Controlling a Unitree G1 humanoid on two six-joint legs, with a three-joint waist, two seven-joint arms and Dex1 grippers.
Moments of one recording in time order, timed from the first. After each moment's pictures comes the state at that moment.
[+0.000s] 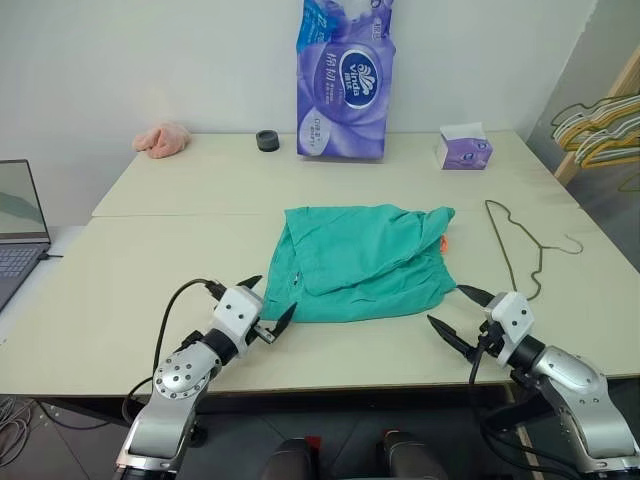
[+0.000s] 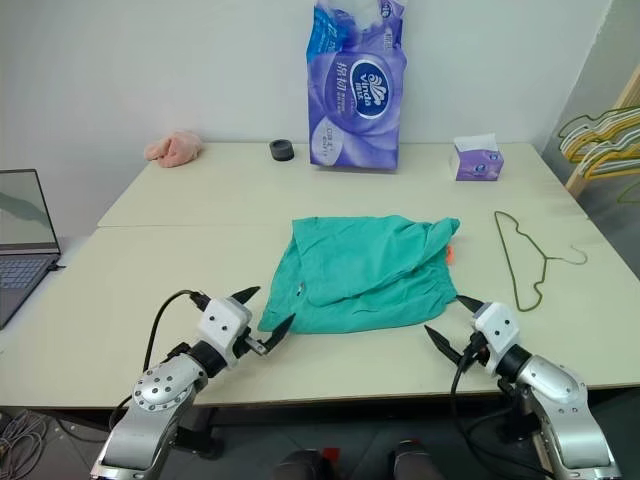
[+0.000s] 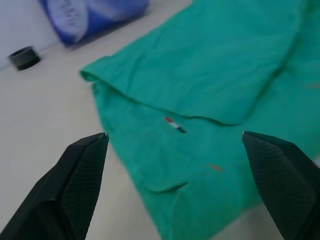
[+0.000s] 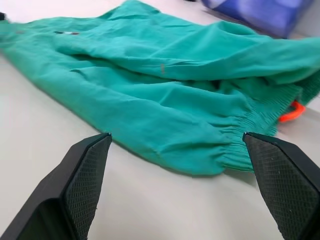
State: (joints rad) left arm 0.07 0.51 -0.07 -0.19 -0.05 0.00 -0.55; right arm 0.13 -0.56 -0.05 -0.21 0.22 0.04 0.75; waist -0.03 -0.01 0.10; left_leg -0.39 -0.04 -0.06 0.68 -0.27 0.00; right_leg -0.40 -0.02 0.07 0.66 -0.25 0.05
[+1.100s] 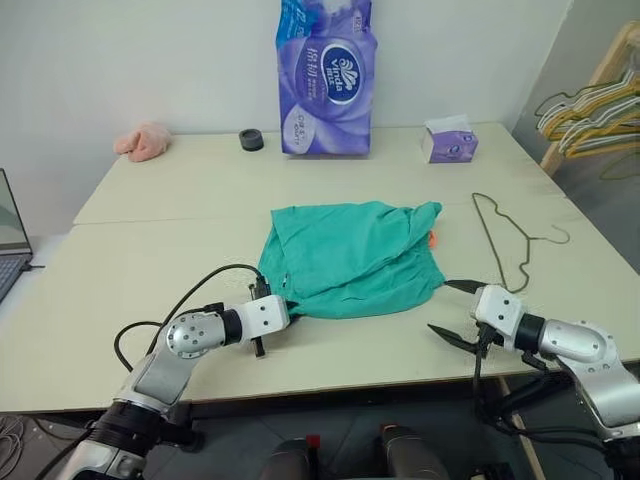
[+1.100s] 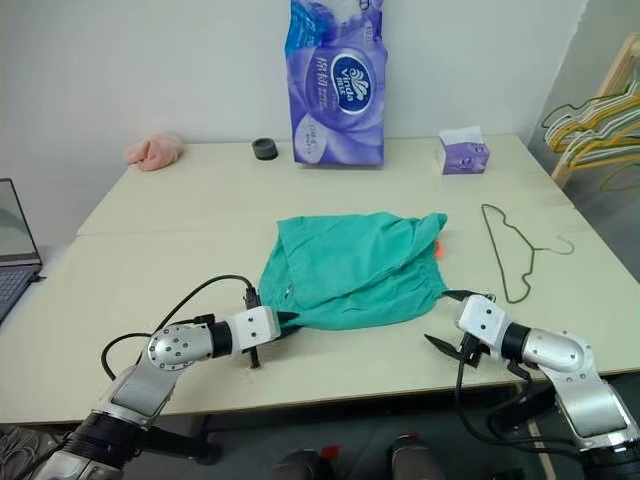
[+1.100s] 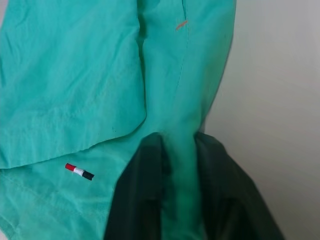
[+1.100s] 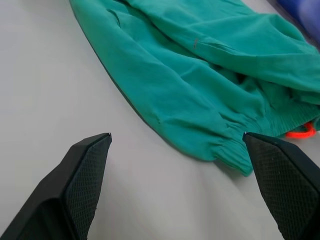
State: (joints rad) left arm -0.19 0.66 -0.21 0.11 0.10 -0.14 -0.82; right arm -0.05 -0.75 0.06 -0.15 0.04 -0.03 0.84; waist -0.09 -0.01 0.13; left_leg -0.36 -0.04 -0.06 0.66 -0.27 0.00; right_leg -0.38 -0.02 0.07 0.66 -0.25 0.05
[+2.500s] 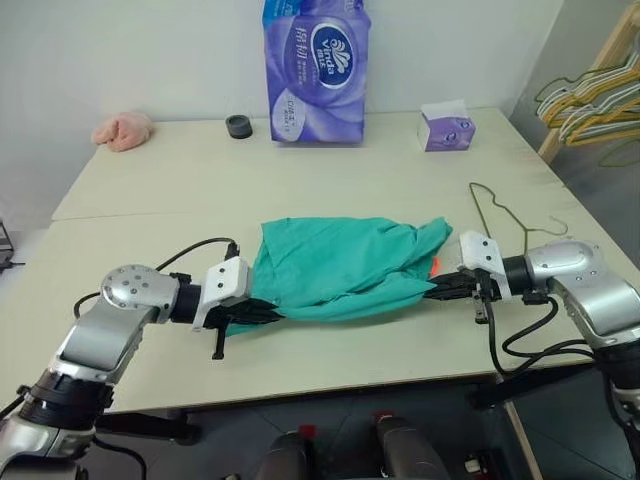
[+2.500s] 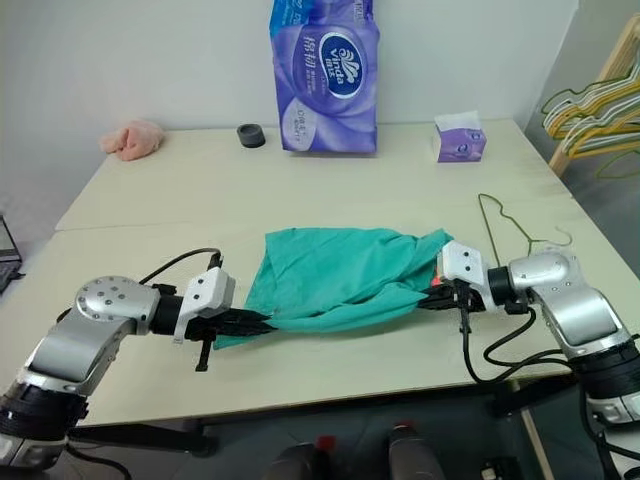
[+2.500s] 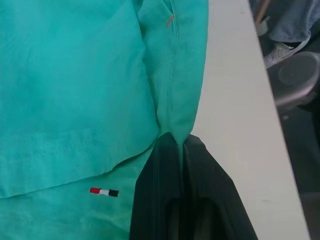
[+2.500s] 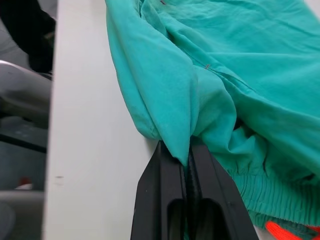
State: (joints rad) left arm -0.40 0.88 -0.14 -0.03 -0.30 0.27 -1.34; right arm -0.57 -0.85 0.22 -0.04 0.31 0.43 1.32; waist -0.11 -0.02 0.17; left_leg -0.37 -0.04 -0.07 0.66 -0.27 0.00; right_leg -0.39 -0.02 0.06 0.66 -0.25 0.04
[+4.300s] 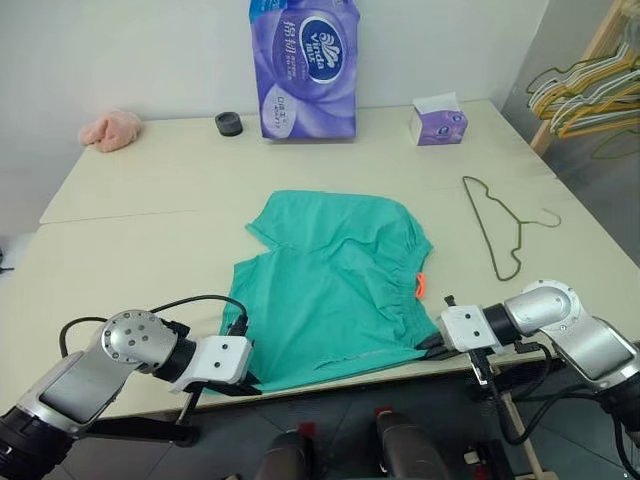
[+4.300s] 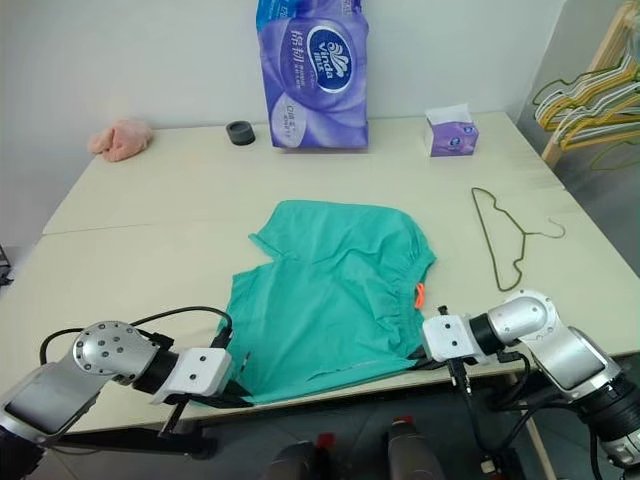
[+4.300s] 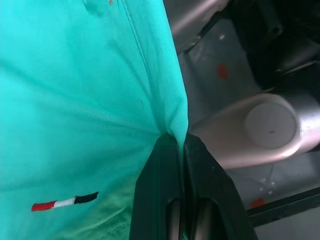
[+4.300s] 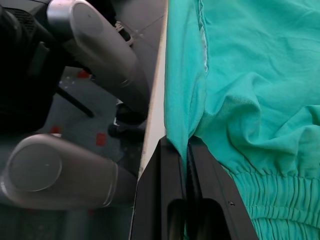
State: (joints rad) left arm -0.04 1.12 -0.25 -0.27 -0.22 0.10 -1.35; right arm -0.33 -0.94 0.38 -0.23 0.22 0.10 1.35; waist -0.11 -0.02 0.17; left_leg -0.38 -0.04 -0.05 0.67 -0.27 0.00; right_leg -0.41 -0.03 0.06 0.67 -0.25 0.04
